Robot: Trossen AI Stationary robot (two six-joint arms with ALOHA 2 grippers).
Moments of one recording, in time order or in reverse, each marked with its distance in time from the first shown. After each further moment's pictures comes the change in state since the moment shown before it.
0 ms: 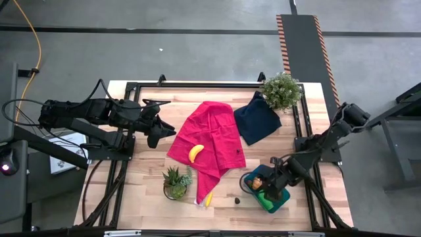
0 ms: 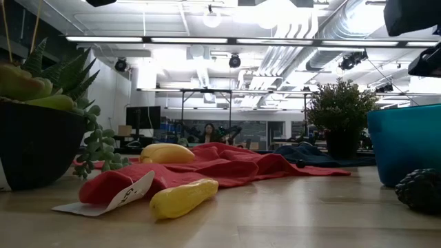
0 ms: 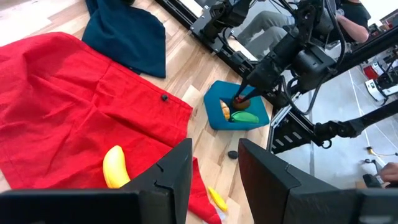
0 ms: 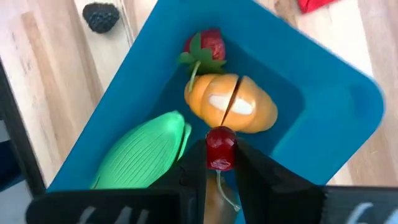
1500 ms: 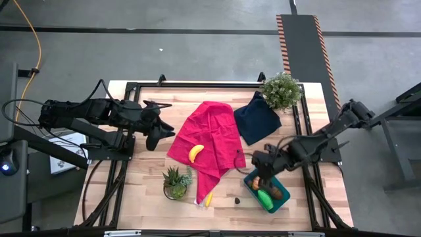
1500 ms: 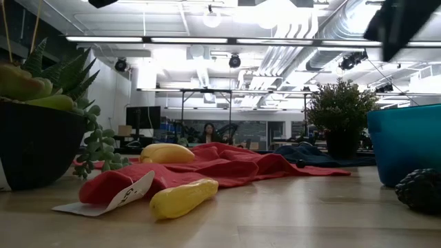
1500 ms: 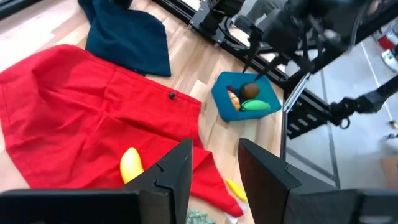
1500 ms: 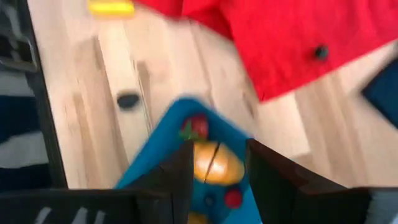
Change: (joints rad) left arm 0.000 0.000 0.000 -0.028 0.008 0.129; right arm -0.163 -0.084 0.171 -0.119 0.051 -0.183
